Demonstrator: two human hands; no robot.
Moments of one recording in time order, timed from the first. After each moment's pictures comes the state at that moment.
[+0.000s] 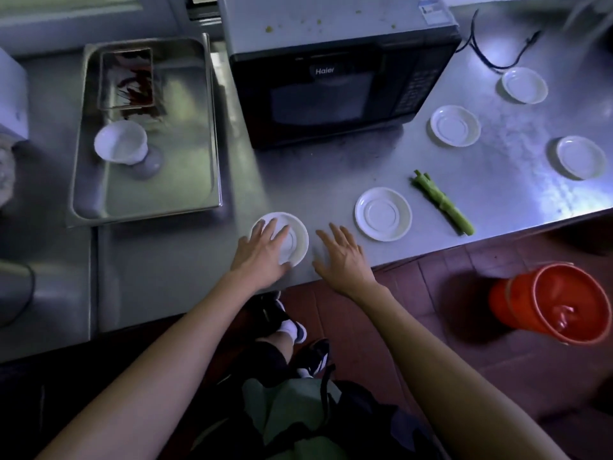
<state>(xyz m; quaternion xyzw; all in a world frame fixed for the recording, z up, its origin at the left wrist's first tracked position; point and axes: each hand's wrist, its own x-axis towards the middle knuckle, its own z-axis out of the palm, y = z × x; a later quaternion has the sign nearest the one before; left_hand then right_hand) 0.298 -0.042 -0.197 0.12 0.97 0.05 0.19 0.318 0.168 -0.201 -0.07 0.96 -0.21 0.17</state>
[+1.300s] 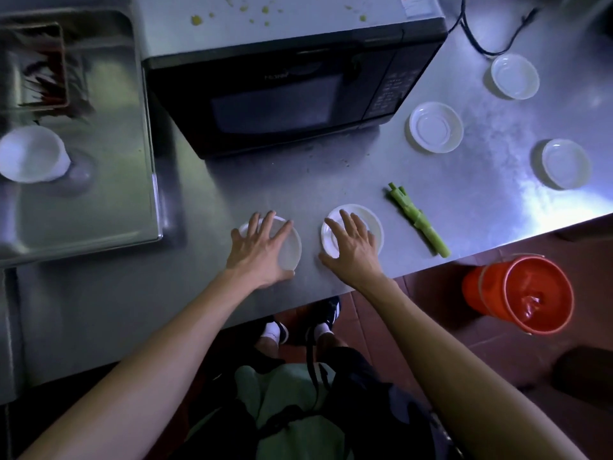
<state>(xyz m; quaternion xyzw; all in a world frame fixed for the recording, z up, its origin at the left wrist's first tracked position) 0.212 0.042 -0.213 0.14 0.96 0.02 0.23 0.226 0.260 -0.223 -0.01 0.97 -0.17 0.19</state>
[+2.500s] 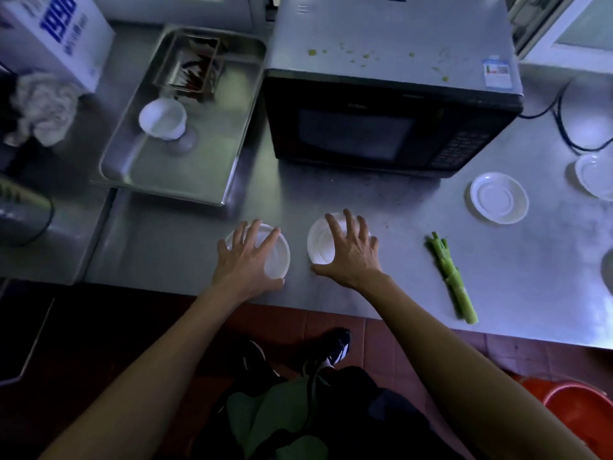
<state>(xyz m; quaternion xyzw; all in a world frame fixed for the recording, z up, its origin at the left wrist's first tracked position) 0.298 0.004 -0.175 -0.09 0.98 0.05 0.15 0.196 0.218 -0.194 -0.22 0.95 -0.08 0.18</state>
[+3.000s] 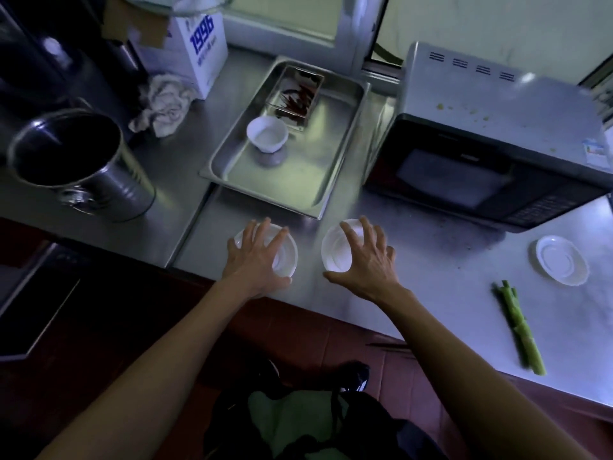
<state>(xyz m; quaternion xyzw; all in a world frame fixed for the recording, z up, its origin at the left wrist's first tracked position) 0.372 -0.163 -0.165 -0.15 0.97 0.11 0.12 0.256 0.061 -0.143 -0.29 0.95 -0.08 0.12</state>
